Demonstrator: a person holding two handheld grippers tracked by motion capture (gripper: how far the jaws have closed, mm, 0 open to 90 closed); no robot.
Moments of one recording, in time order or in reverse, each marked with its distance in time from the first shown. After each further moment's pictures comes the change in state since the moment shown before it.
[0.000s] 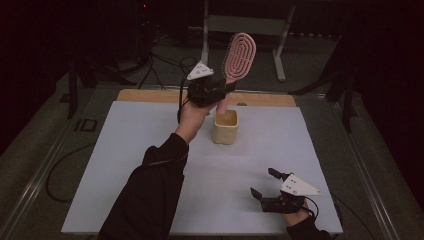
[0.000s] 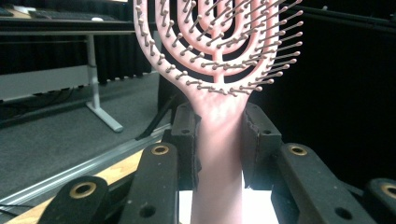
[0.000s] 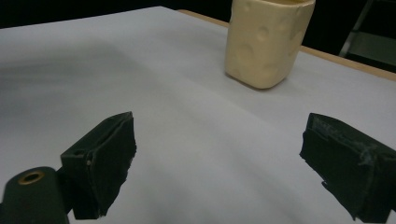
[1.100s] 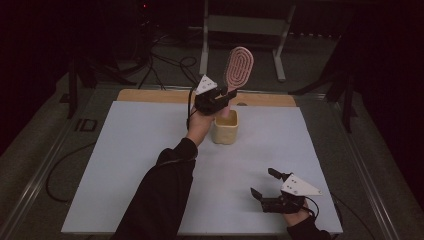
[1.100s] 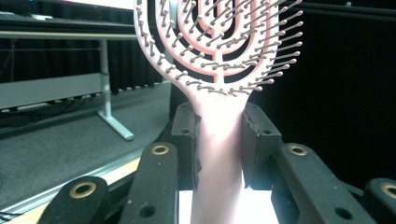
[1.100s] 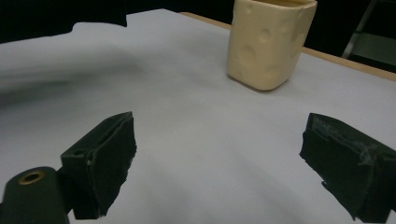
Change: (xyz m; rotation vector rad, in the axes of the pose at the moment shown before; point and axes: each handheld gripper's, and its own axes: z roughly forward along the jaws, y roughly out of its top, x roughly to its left) left arm 0.020 -0.061 0.040 -0.045 0.036 -0.006; right arm -0.001 0.000 0.000 -0.006 0.011 0.008
